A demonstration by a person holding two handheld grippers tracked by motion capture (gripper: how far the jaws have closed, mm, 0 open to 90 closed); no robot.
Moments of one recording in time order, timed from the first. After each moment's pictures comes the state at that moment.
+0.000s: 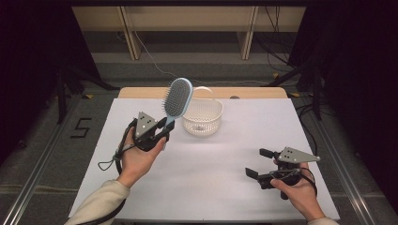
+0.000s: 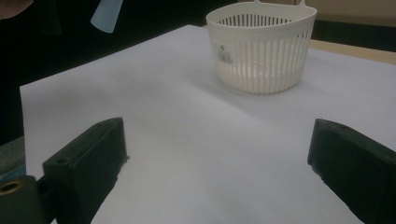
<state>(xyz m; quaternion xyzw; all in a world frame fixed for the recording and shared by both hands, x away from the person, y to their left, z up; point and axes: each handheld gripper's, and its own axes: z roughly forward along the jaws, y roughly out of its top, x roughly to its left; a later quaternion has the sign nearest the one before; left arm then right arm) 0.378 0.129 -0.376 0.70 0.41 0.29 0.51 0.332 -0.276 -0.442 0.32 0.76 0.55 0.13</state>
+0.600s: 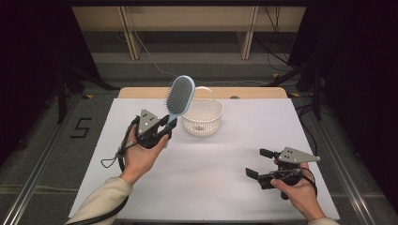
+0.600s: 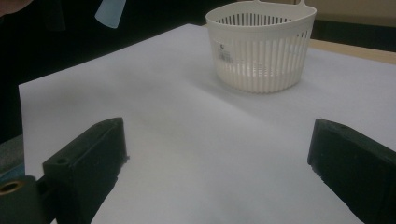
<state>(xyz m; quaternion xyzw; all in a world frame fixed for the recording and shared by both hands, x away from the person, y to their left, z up) 0.384 0.124 -0.374 0.69 0.41 0.29 0.52 0.332 -0.277 -0.442 0.32 0.76 0.55 0.13</state>
